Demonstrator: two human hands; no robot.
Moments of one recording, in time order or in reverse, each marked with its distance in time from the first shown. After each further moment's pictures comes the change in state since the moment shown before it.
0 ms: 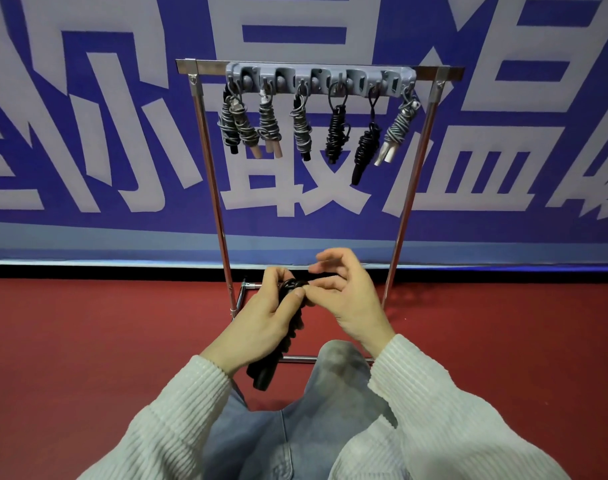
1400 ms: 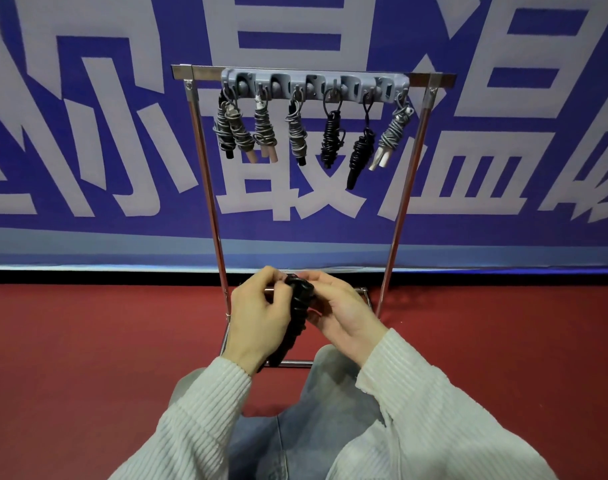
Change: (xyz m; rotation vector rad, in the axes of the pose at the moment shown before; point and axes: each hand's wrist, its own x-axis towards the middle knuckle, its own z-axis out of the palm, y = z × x) left_hand 0.018 -0.007 0.021 0.004 0.511 0.125; right_hand 0.010 0.004 0.009 0.428 -0.117 0.393
